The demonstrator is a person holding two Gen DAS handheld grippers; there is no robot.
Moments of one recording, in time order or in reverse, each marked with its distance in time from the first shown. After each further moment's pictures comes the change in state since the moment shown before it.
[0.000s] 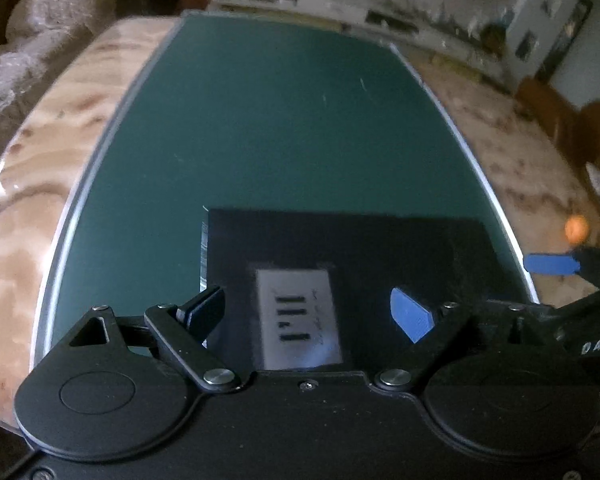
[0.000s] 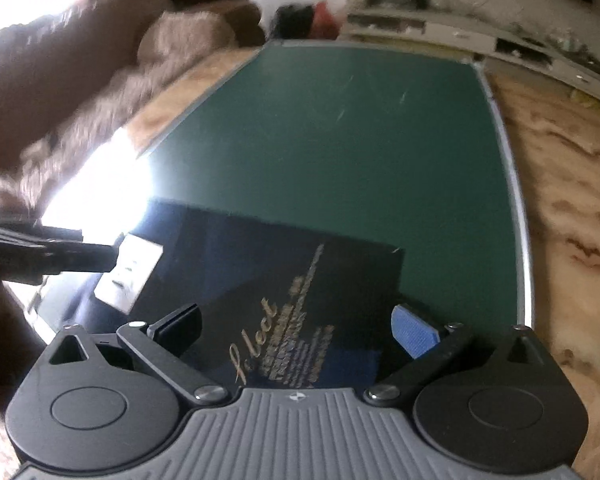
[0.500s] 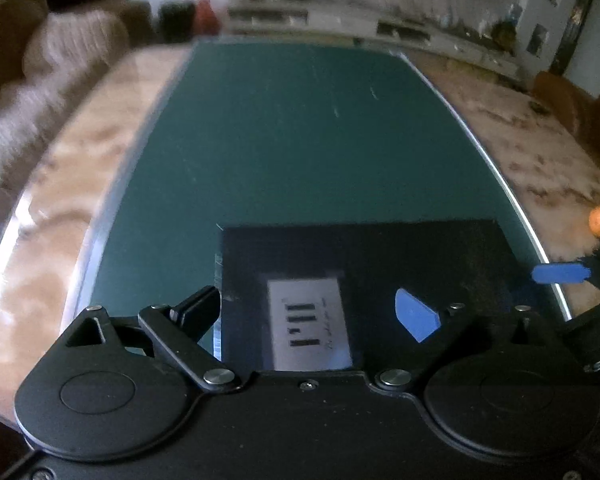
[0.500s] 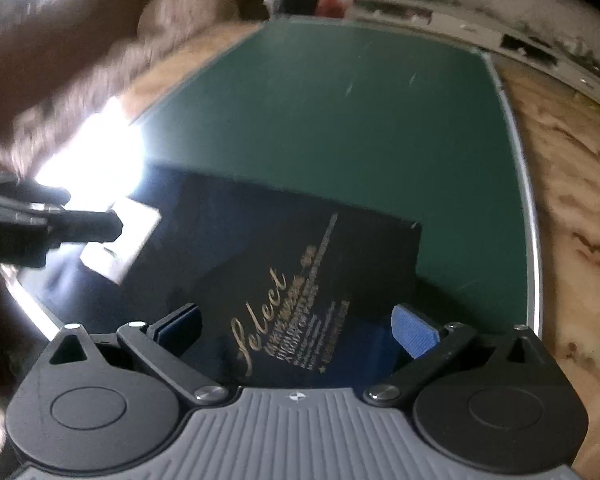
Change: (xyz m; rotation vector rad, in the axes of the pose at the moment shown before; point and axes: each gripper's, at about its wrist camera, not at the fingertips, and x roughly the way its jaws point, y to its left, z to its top) left arm -0.026 -0.020 -0.009 0.060 -0.103 0.132; right arm 0.001 0.019 -0.012 0.000 -0.011 -0.018
